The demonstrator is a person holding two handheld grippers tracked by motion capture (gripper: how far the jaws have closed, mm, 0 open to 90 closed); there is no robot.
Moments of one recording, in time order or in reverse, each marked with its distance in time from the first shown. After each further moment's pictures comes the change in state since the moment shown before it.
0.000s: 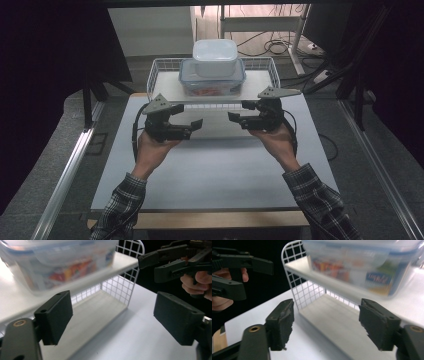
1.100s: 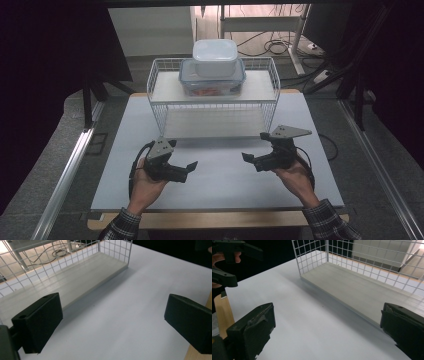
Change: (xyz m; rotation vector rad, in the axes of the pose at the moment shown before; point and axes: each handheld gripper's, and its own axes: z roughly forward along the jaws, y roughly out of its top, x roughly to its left) left arm -0.028 -0.088 -0.015 0.129 0.063 0.072; right arm 0.012 -0.088 -0.038 0.084 -0.020 -0.027
